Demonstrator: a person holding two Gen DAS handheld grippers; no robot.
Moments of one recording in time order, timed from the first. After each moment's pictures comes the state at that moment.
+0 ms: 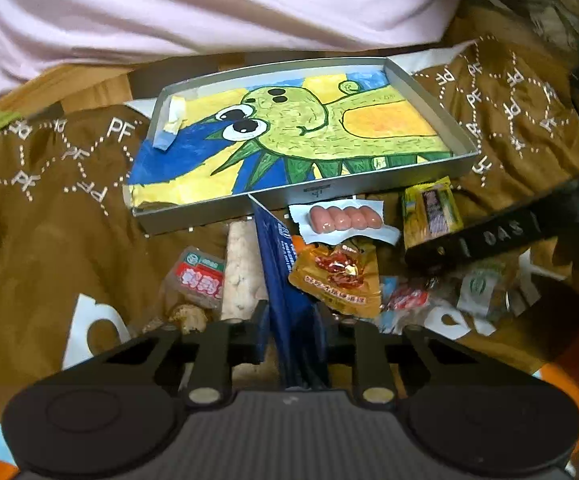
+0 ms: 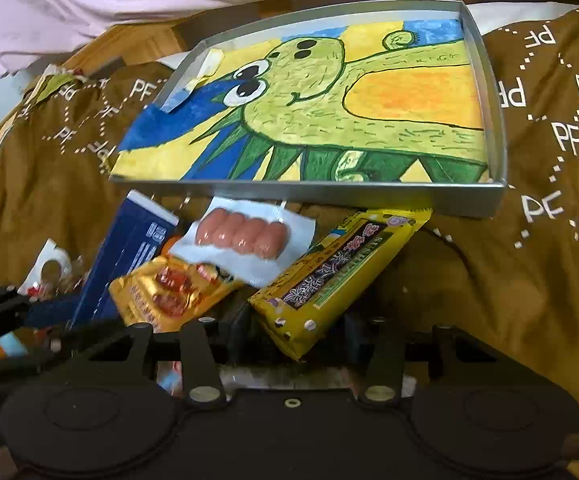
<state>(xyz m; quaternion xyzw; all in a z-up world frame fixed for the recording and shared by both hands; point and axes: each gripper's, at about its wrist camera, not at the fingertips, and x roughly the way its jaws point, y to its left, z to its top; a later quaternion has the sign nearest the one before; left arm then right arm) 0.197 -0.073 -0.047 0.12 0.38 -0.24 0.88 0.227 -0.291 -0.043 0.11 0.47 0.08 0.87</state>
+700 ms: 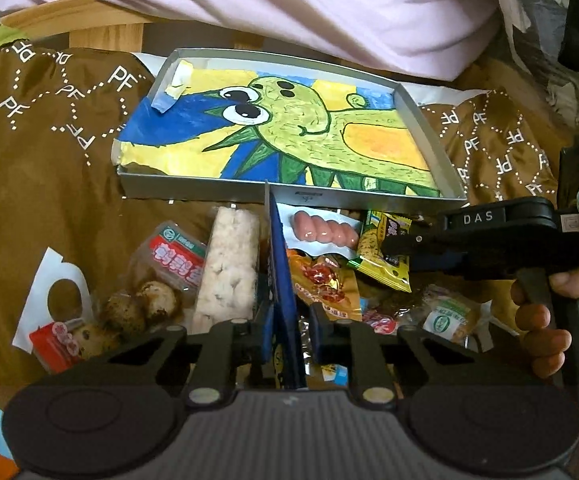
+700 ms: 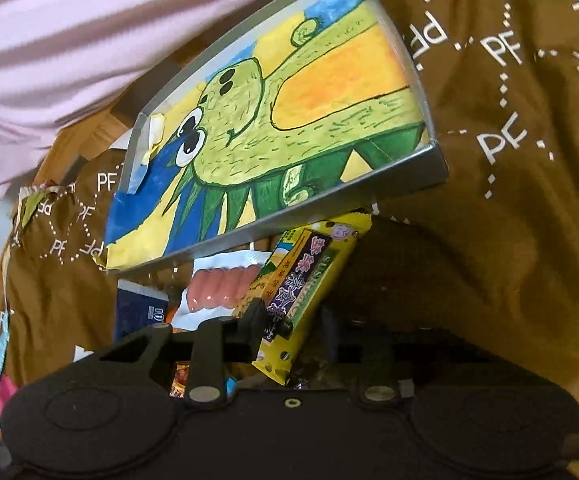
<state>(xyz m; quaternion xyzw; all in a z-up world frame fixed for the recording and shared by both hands) 0.213 -0.057 -0.047 0.00 0.42 -0.26 0.87 0.242 -0.332 -0.057 0.31 0.46 0.02 0.84</state>
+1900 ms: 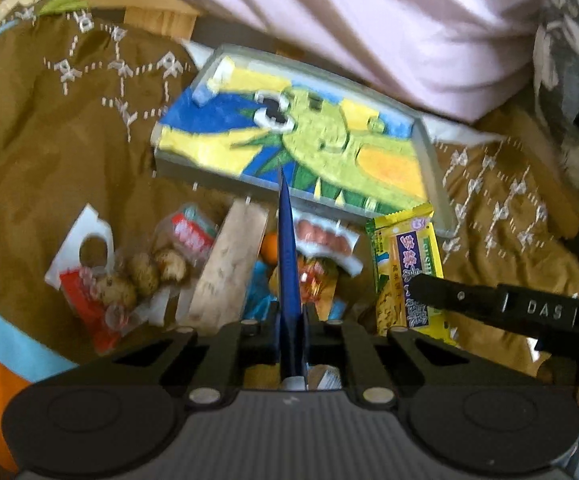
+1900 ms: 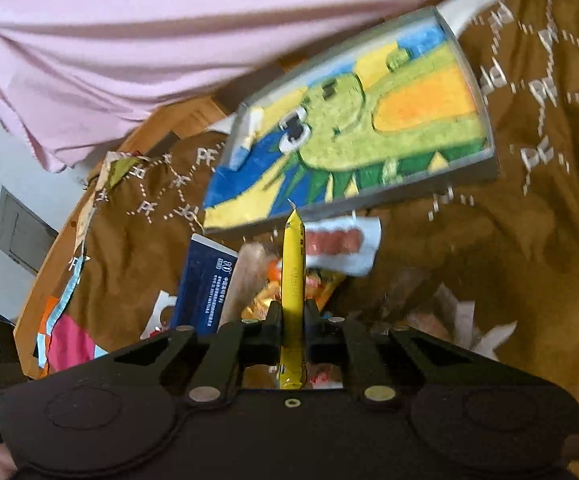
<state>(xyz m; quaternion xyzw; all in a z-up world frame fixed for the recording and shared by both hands) 0.194 -0.038 -0.012 -0.09 0.44 -0.22 0.87 0.172 -0.292 0.010 0.26 0.39 0.10 0.88</state>
